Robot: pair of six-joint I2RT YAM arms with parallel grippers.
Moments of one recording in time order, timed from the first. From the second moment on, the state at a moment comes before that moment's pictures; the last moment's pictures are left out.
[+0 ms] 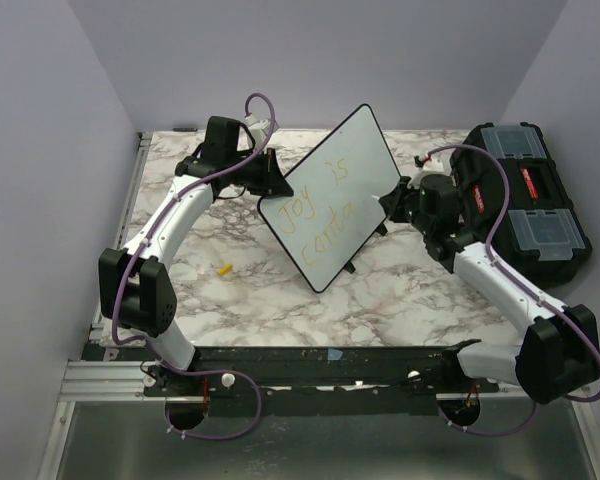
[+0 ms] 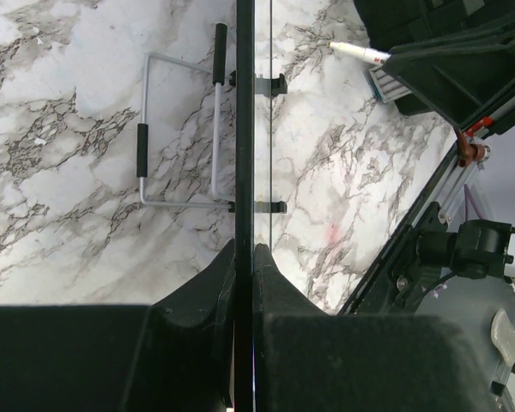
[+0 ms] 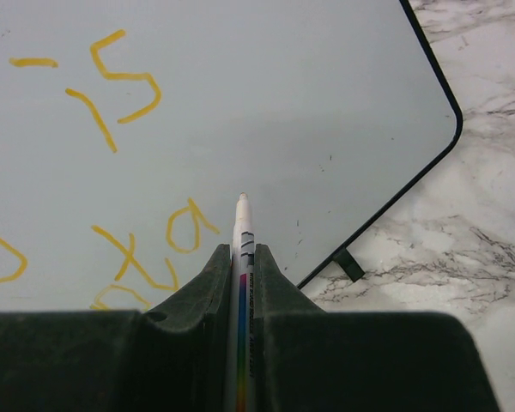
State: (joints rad) left arm -0.29 1.65 1.50 -0.54 0.72 -0.23; right arm 0.37 1.25 0.85 0.02 0.06 0.35
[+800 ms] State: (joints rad) left arm -0.29 1.65 1.50 -0.54 0.72 -0.23; right arm 0.29 1.32 0.84 0.15 -0.14 0.38
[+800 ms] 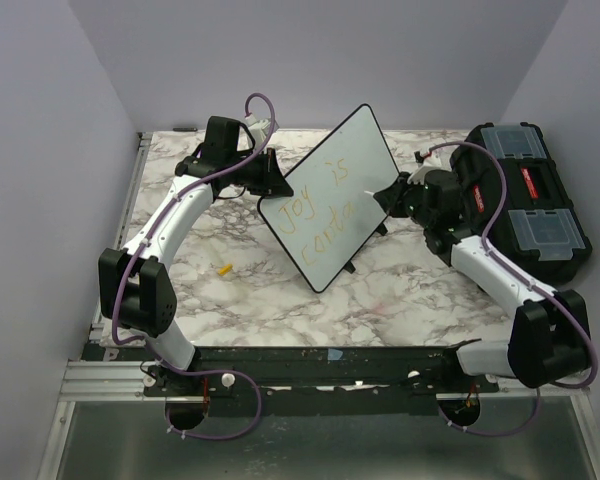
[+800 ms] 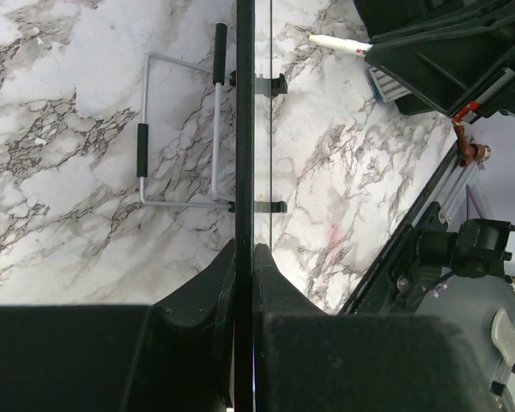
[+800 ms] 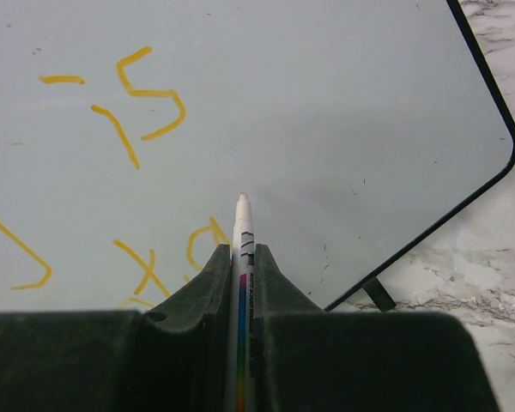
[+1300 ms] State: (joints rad) left arm -0.30 1.65 1.50 -0.54 0.72 -0.23; right arm 0.29 1.43 0.85 0.20 -0.22 0.40
